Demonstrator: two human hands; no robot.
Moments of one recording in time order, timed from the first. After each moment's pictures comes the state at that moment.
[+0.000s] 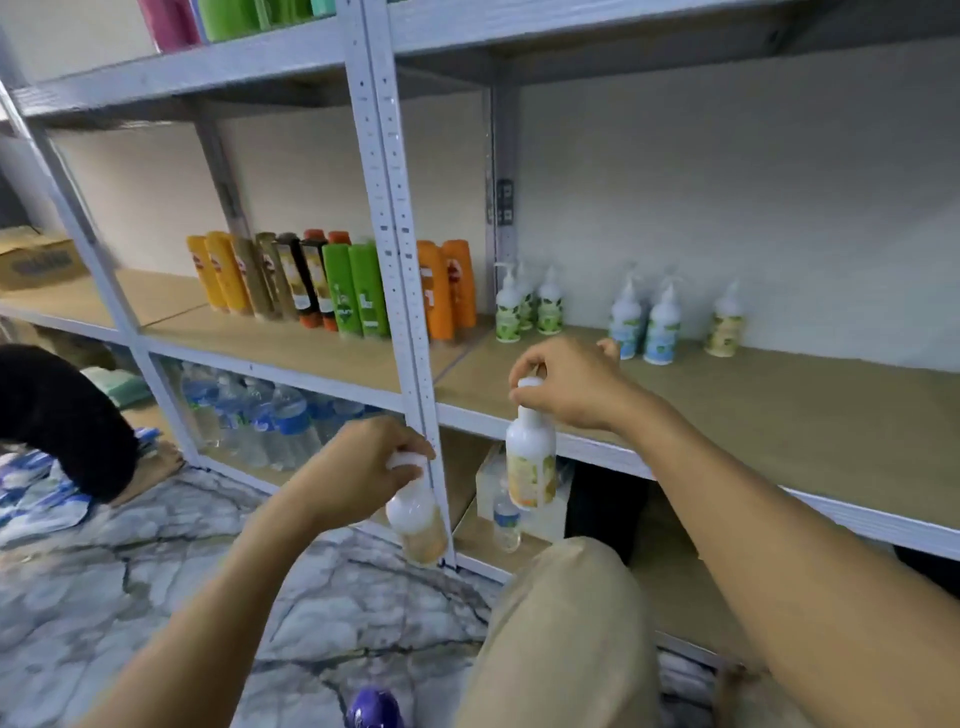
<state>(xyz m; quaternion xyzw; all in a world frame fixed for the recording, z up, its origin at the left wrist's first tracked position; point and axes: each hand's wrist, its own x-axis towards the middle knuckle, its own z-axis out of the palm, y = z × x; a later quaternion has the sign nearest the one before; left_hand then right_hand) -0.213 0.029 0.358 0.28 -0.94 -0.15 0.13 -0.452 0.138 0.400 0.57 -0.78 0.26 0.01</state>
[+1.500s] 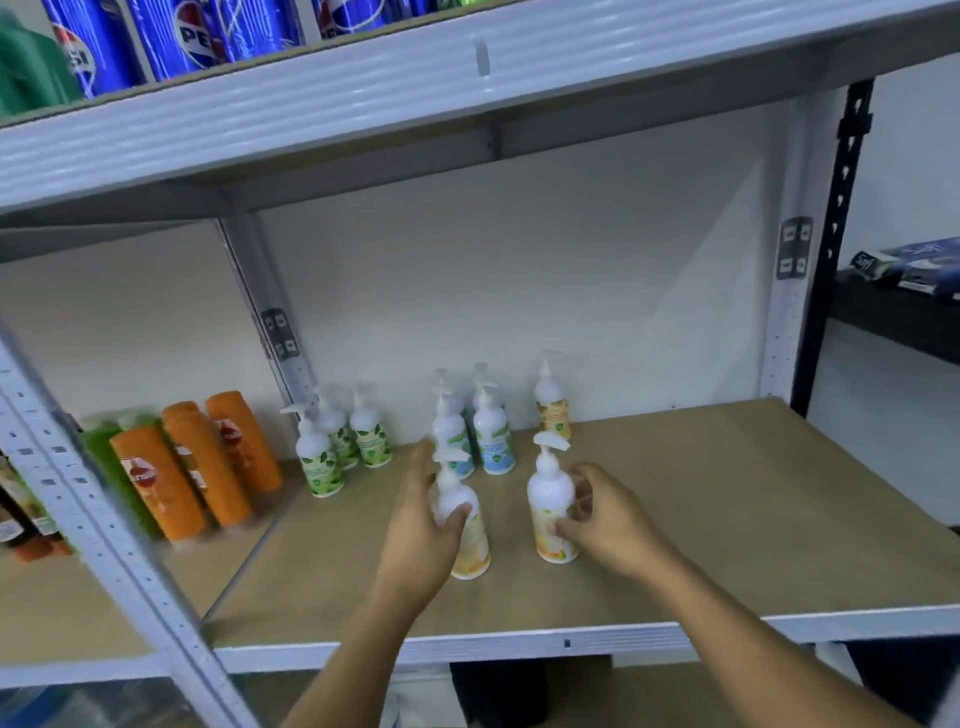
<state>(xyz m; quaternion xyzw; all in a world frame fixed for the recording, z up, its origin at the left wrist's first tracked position) -0.564 0.027 0.319 0.17 -0.86 -0.39 0.29 -0.712 0.223 0.292 0.27 -0.84 0.46 -0.07</state>
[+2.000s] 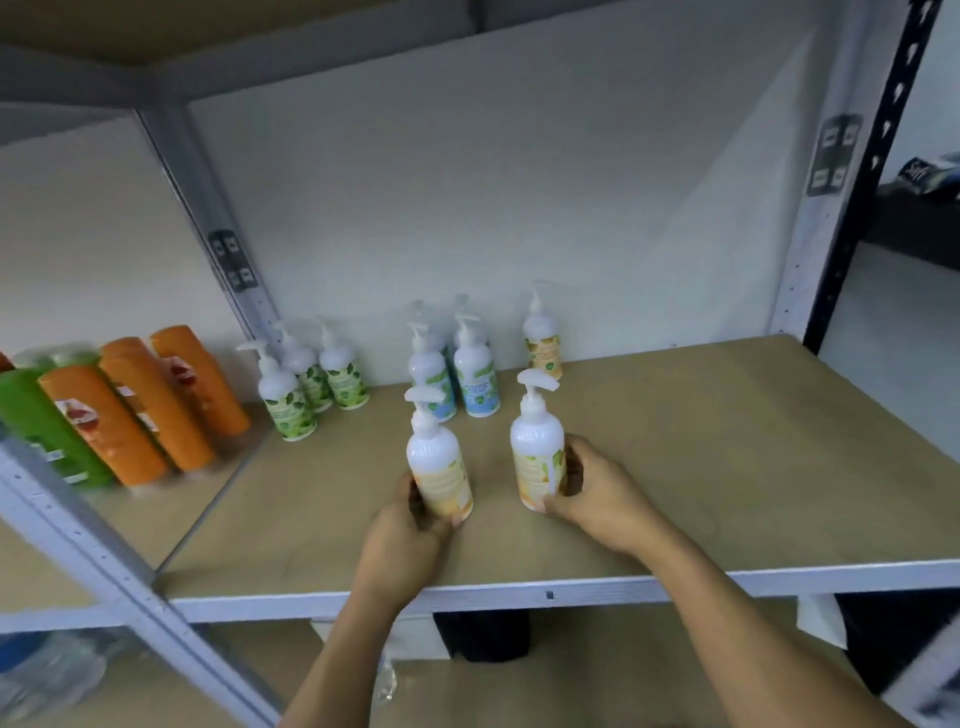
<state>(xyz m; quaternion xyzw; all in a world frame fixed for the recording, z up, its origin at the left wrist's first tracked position) -0.571 0.017 0.240 0.28 -0.86 -0.39 0.19 -0.723 0.224 0.250 0.29 -0.81 0.49 -0.13</state>
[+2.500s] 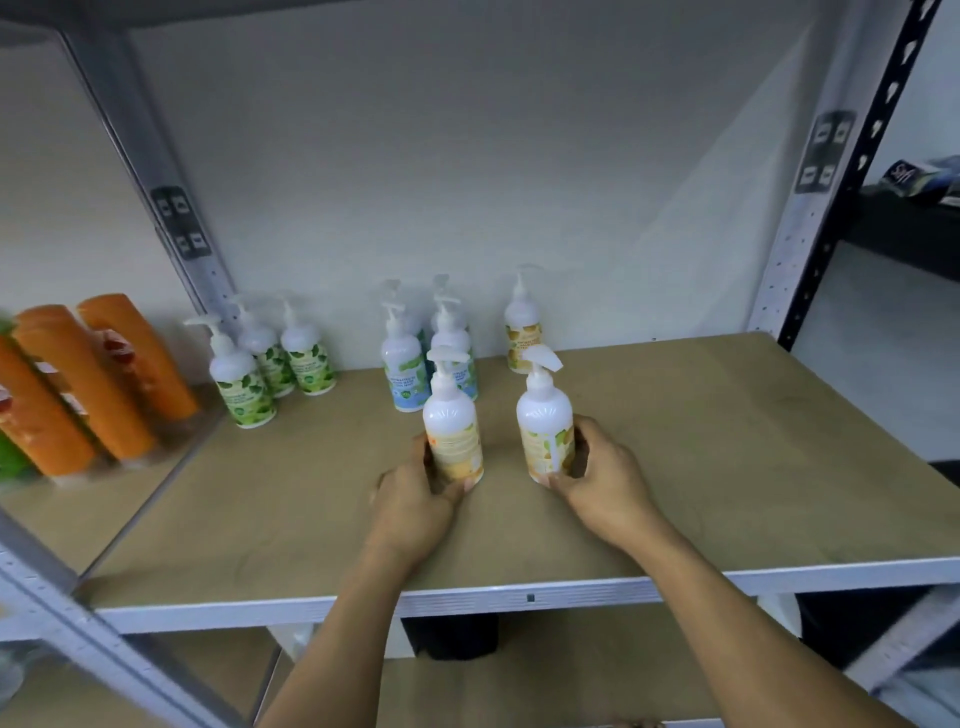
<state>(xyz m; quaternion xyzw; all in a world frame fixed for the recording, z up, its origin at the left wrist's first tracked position) -0.621 0.021 0.241 0.24 -0.88 -0.37 0.17 -0.739 0.223 0.240 0.23 -0.86 0.46 0.00</state>
